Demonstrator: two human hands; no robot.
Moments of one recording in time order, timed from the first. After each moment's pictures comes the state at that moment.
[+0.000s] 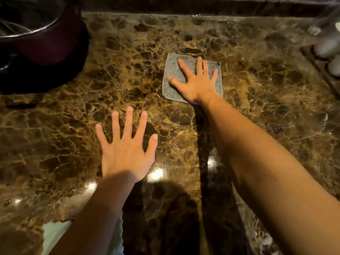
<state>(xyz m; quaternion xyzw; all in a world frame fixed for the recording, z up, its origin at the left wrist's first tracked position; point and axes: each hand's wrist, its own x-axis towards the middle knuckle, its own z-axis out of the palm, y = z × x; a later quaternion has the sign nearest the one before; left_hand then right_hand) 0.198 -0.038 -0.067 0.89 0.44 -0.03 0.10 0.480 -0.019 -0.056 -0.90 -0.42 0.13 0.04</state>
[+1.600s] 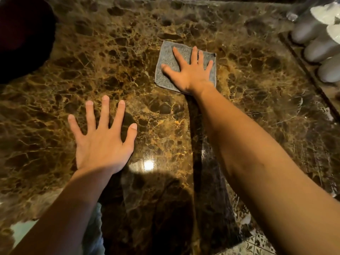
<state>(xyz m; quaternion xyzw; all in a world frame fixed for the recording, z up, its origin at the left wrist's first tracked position) 0.200 -0.036 -0.067 0.90 0.43 -0.03 0.08 0.505 -0.049 -0.054 -0.92 -0.38 0.13 0.05</state>
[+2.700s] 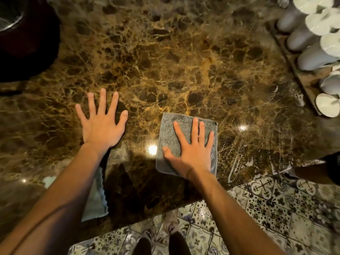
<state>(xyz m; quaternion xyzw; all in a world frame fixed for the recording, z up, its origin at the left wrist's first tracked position) 0.199 -0.037 -0.059 0.89 0.44 -0.07 0.10 0.337 -0.281 -0.041 -0.90 -0.38 0.21 0.01</state>
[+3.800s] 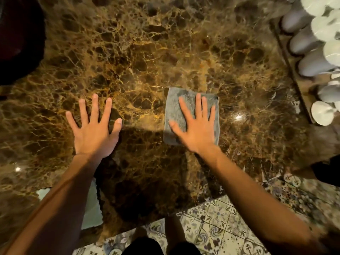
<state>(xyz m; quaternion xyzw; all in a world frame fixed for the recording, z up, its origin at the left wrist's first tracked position) 0.198 -0.037 -0.058 0.89 0.44 -0.05 0.12 0.435 -0.239 -0.050 -0.90 -0.42 0.14 0.03</state>
